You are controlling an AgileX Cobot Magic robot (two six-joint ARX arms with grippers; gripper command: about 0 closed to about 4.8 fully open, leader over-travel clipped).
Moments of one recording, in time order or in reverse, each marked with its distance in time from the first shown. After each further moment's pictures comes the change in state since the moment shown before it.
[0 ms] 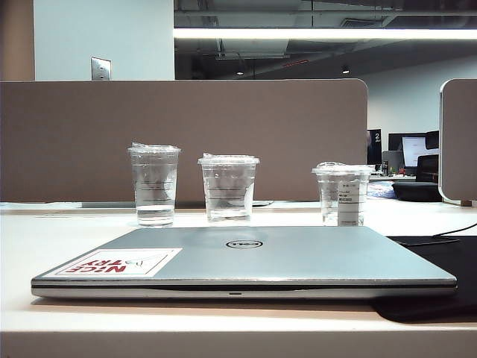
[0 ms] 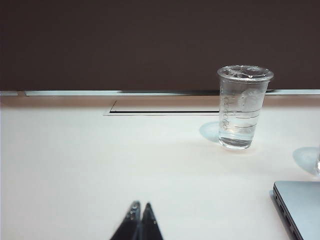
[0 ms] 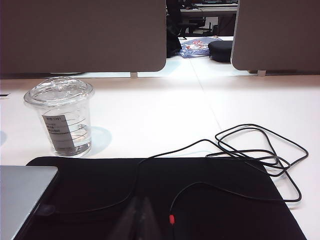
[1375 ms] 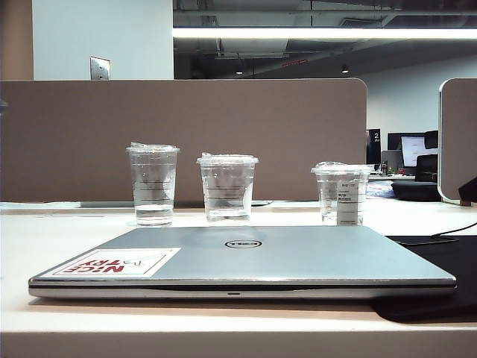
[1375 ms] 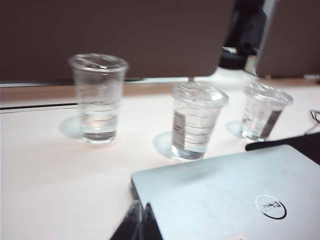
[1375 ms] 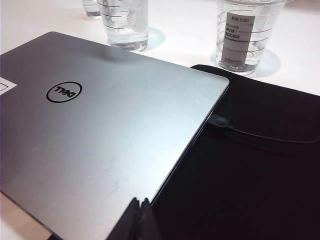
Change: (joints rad) left arm -0.164 0.476 0.038 0.403 0.318 -0.105; right arm 0.507 0.277 0.000 0.000 0.001 0.000
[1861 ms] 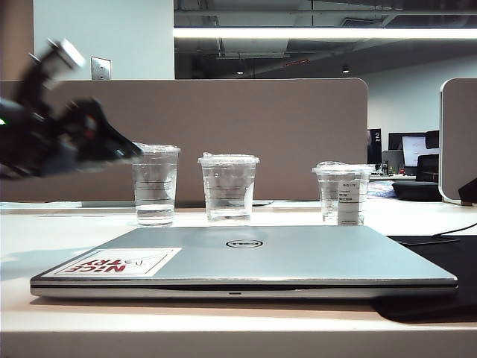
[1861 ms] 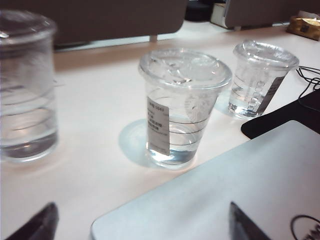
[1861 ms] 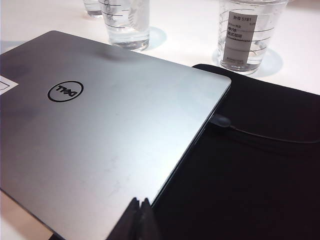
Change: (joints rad) left arm -0.063 1.063 0.406 0.478 0.161 0.089; right arm 0.000 0.002 0.000 0.000 -0.001 0.000
